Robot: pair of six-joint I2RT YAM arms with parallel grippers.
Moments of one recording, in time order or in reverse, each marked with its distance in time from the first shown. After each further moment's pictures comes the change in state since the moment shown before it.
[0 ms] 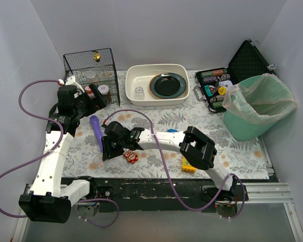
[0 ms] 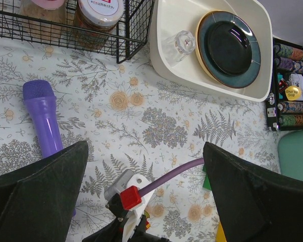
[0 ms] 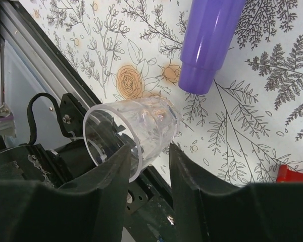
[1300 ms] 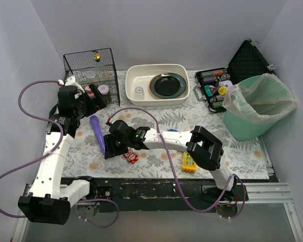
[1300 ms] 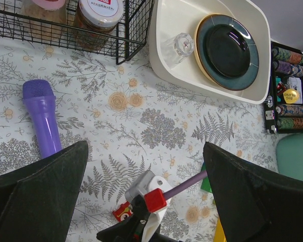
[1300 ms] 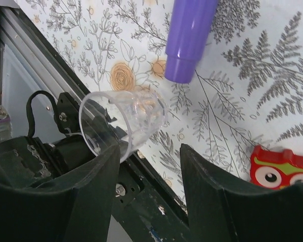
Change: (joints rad) left arm -0.019 -0.014 0.000 -0.002 -0.031 -0.019; right arm -0.014 -0.108 -0.117 0.027 0.042 -0.021
